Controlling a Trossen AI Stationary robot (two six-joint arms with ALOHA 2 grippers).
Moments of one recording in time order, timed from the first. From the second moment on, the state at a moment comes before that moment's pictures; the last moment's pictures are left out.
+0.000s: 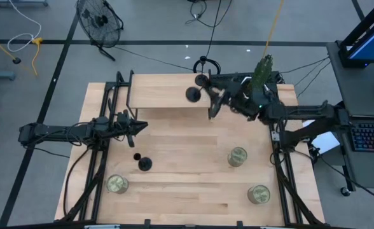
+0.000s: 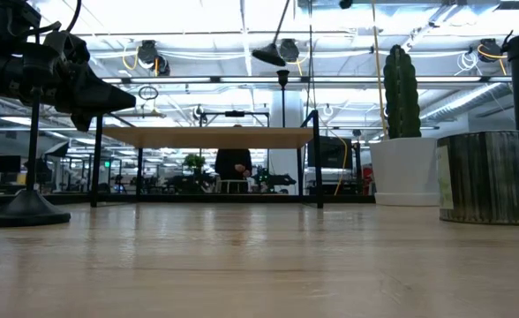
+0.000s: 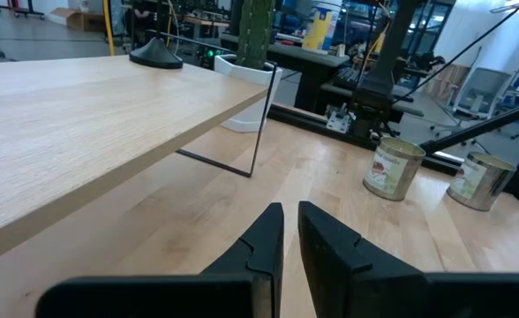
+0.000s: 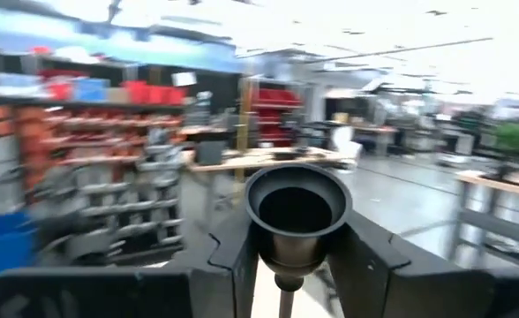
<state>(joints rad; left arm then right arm) 0.08 0.35 0.04 0.24 -0.18 -0.23 -0.11 1.24 1.04 0.42 0.42 -0.11</state>
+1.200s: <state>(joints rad) 0.08 0.35 0.04 0.24 -0.19 -0.24 -0.35 1.37 1.15 0.28 0.39 0.03</state>
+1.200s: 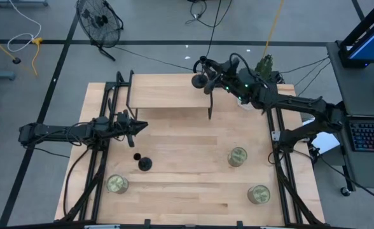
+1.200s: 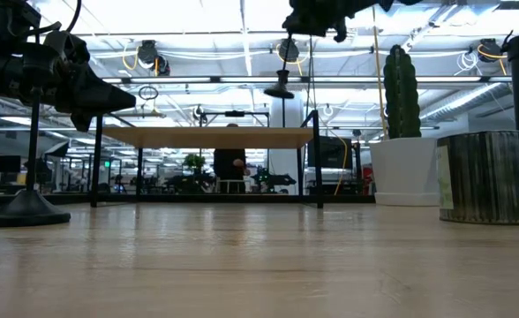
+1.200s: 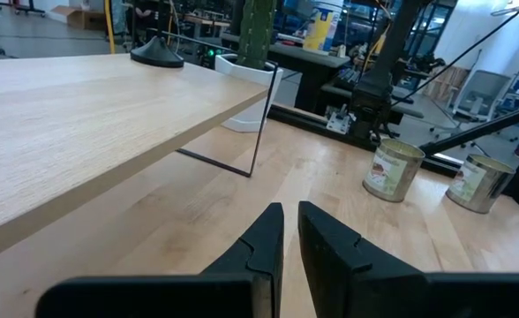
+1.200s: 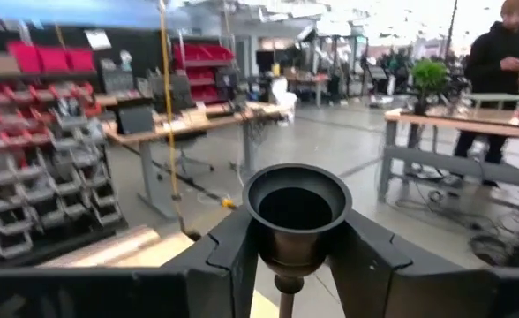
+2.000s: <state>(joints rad) 0.08 0.35 0.04 0.24 -0.19 -0.24 -0.37 1.45 1.16 0.13 0.39 0.07</state>
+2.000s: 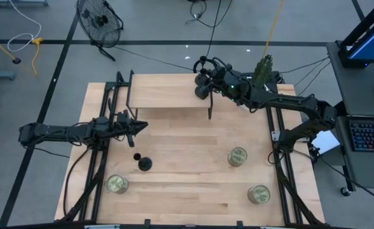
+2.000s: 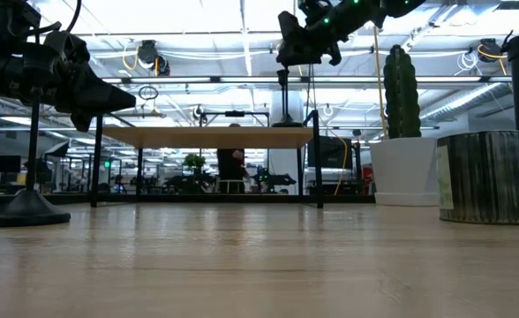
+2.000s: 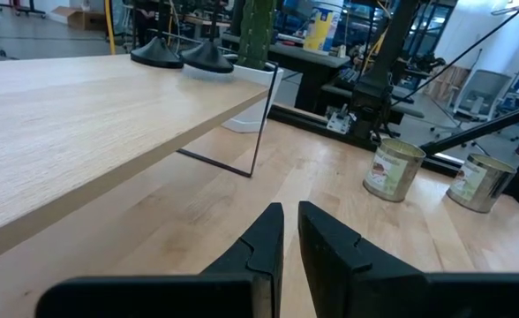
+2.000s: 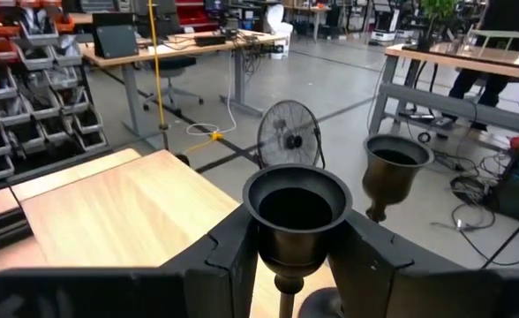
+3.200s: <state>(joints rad) 0.08 0.35 0.04 0.24 -0.19 -0.24 -0.41 1.46 1.16 0.10 0.34 0.15</state>
